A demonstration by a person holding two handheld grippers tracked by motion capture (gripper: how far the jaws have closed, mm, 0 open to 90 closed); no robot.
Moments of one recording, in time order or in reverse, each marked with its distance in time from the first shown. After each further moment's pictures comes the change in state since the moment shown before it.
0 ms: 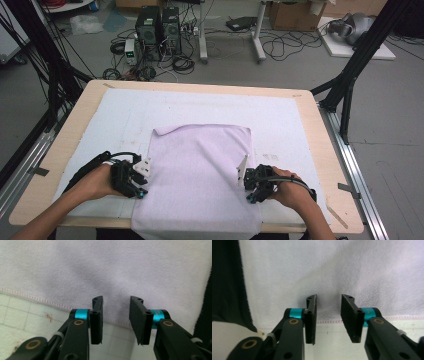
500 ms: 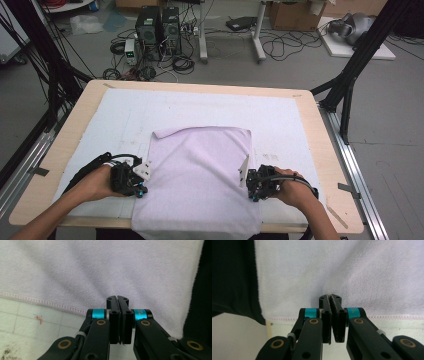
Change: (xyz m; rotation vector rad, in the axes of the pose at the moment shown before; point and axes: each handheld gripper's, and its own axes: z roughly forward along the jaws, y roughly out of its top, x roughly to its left) left arm -0.008 -0.004 -0.011 -0.023 -0.042 0.033; right arm 0.001 -0.008 -0.009 -0.028 0.057 -0.035
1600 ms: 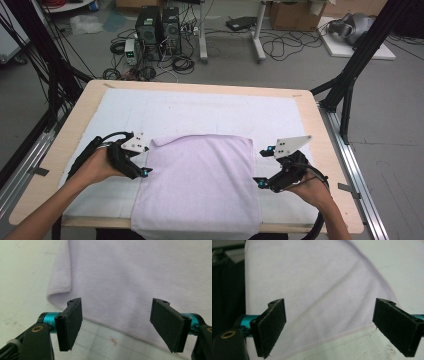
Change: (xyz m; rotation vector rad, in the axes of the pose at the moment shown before) left arm 0.058 -0.003 -0.007 -0.275 0.242 -0.078; right arm -0.006 -0.062 -0.051 -0.709 -0.242 0.274
